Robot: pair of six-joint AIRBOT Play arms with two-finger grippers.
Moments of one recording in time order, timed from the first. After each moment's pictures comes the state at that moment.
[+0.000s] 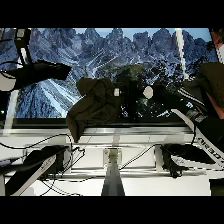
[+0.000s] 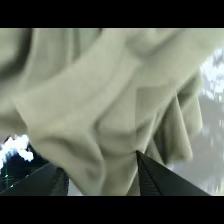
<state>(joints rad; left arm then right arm) -0.06 -0.90 0.96 1.04 -0.82 -1.14 0.53 -1.37 0.85 -1.14 0.57 0.17</state>
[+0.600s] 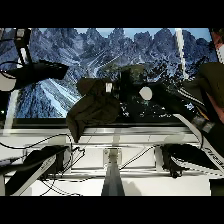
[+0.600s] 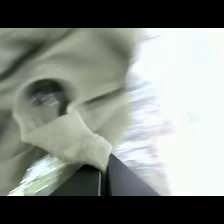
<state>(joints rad) -0.06 -0.90 0.96 1.06 -0.81 -1.14 0.61 -1.26 0.94 -1.13 0.39 0.25</state>
